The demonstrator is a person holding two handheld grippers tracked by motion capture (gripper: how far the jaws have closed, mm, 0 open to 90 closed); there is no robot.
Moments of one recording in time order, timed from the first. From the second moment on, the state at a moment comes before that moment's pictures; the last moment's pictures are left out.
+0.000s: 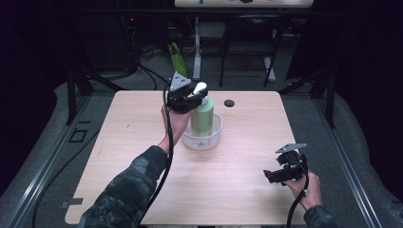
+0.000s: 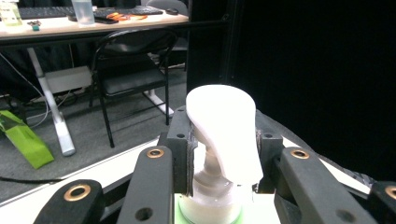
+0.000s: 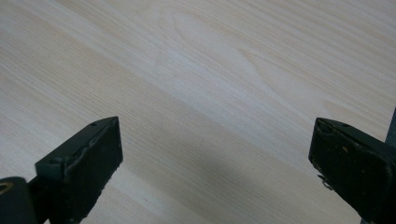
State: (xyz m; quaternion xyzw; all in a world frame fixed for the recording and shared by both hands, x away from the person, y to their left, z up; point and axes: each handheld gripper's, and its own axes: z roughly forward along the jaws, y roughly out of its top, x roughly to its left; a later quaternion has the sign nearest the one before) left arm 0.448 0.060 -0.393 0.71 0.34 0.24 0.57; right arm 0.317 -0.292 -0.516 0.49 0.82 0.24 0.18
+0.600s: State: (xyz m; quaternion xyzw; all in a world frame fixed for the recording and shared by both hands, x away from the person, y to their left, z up) left arm 0.450 0.060 -0.404 0.71 0.35 0.24 0.56; right arm 0.317 -0.292 -0.516 0.48 0.82 0.24 0.18
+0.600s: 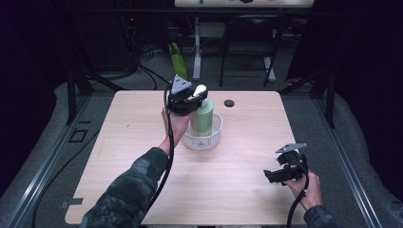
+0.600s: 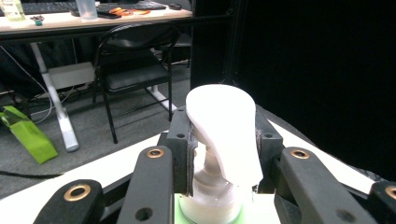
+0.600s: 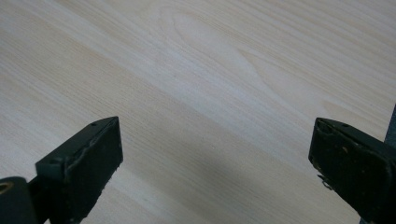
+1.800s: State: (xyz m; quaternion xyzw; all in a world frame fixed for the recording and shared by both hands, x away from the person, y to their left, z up) left arm 0.442 0.065 -0.412 0.73 0.34 0.23 0.55; right arm 0.317 -0.290 -0.516 0.48 0.82 0.24 0.18
